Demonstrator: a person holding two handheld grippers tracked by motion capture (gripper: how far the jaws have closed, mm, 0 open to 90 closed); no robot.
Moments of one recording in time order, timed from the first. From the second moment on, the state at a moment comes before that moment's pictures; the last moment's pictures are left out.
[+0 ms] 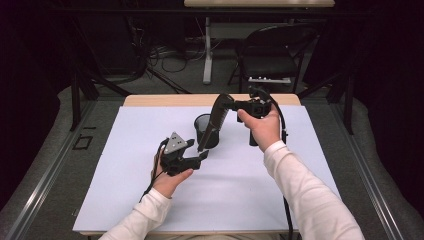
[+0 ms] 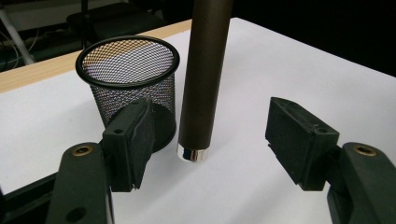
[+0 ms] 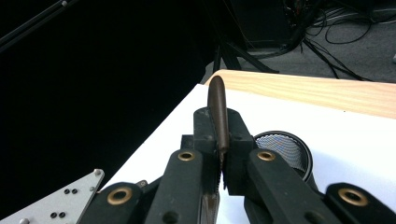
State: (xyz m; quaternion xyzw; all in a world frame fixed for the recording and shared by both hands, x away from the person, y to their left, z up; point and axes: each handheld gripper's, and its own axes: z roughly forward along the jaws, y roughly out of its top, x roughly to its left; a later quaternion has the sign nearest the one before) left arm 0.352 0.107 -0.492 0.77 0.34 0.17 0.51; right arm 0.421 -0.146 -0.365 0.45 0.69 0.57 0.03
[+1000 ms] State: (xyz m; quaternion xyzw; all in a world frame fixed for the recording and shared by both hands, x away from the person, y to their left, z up) left arm 0.361 0.112 -0.495 0.78 0.36 0.14 0.49; right arm 0.421 -0.148 -0.348 0.44 0.69 0.57 0.06
